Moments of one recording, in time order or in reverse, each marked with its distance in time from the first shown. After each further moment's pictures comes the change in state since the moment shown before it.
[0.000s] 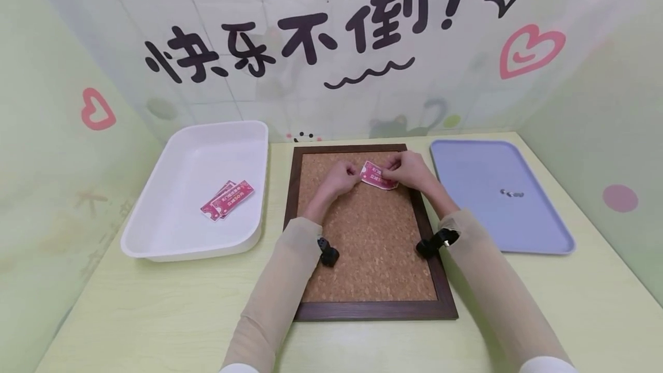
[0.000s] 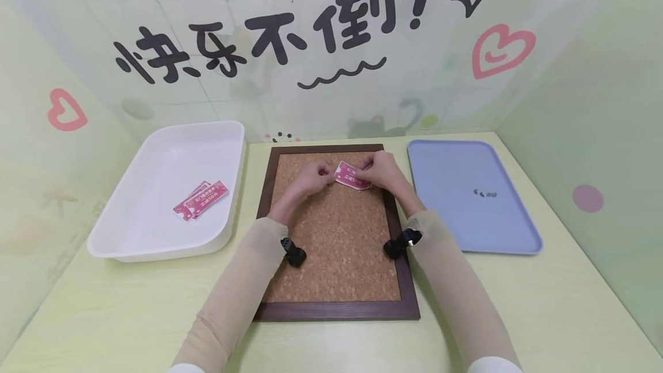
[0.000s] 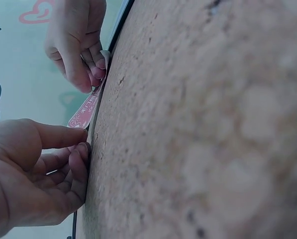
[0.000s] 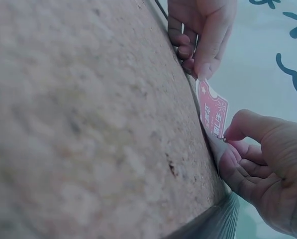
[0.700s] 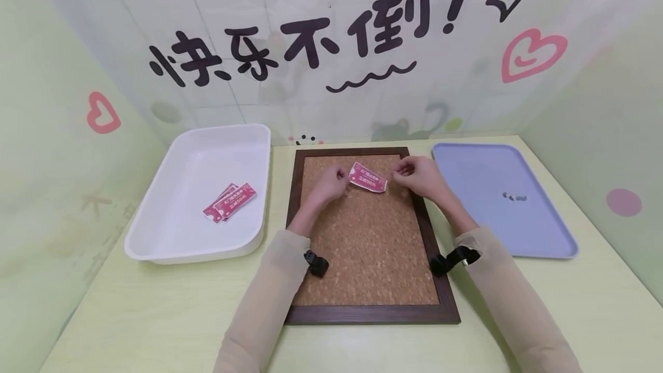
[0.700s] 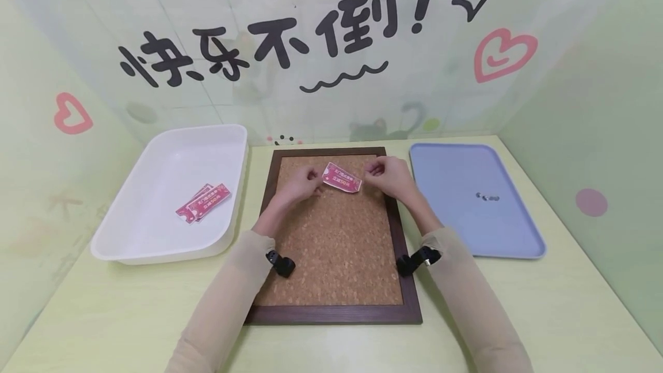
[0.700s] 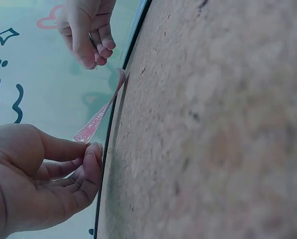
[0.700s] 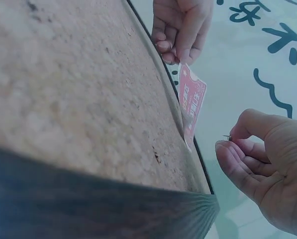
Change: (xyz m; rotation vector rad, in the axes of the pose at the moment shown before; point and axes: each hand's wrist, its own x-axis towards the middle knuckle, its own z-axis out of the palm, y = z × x) left_hand -0.024 -0.005 -0.019 -0.011 0.025 0.027; right_hand -0.028 -0.002 -0.012 0.142 0.084 -0.055
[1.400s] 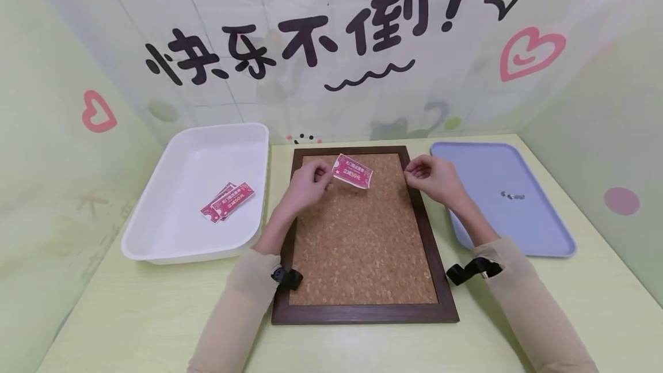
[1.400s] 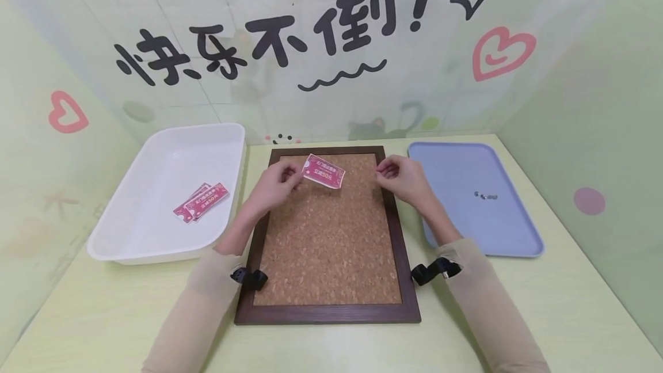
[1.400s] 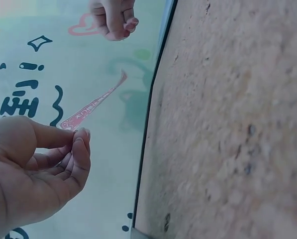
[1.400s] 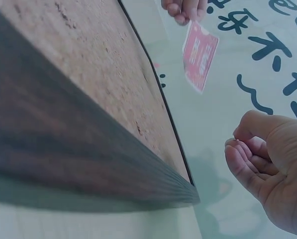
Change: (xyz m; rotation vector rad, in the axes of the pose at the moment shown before) left_hand -0.038 -0.006 -0.040 0.026 0.087 0.261; right_hand -0.029 -0.002 -0.023 0.018 0.084 -0.080
